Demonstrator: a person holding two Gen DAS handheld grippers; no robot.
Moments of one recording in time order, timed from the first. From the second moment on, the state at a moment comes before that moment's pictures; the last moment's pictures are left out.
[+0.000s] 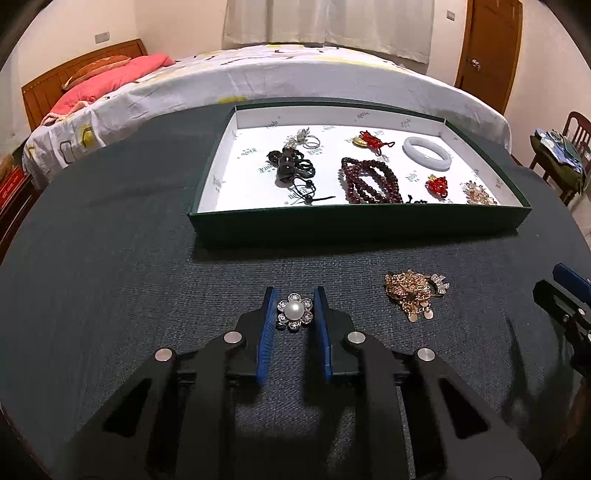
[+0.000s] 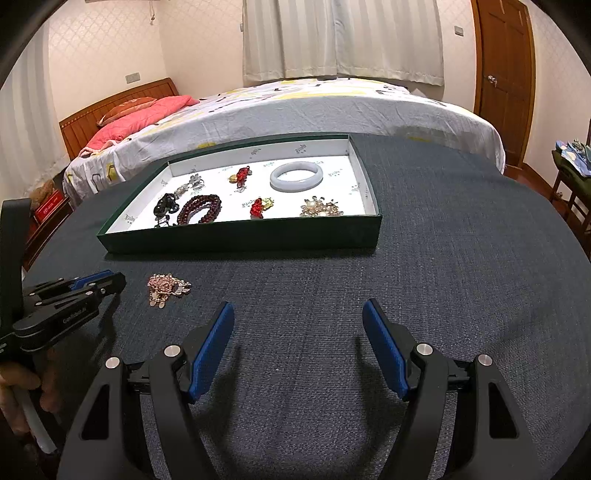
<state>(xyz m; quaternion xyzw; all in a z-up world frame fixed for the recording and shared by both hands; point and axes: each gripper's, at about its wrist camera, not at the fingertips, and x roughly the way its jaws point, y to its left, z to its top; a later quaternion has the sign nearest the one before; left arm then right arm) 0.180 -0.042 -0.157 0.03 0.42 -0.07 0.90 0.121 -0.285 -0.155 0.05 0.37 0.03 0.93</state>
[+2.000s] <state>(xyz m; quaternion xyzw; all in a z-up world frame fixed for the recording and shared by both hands) 0.158 0.004 -0.090 0.01 0.36 -0.03 0.93 0.144 -0.223 -0.090 0.03 0.32 0.10 0.94</state>
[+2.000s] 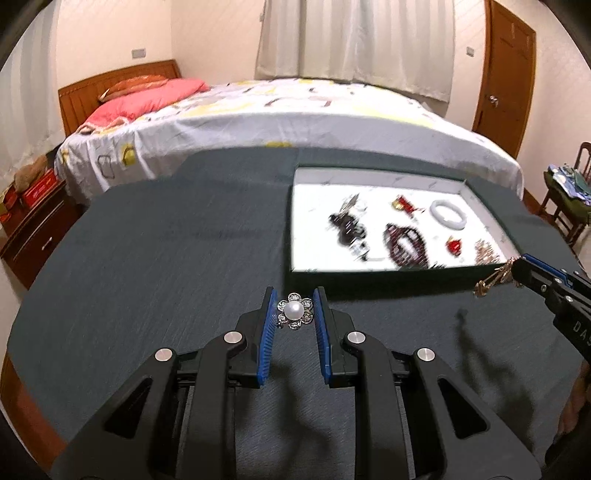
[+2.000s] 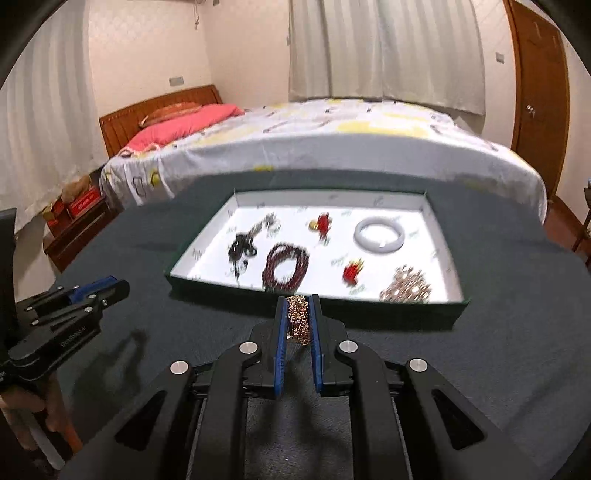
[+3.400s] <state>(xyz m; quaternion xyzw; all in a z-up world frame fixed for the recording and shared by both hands) 0.310 -0.097 -0.073 0.02 0.32 -0.08 0.95 0.267 -0.296 -0.081 0.02 0.28 0.04 0.96</state>
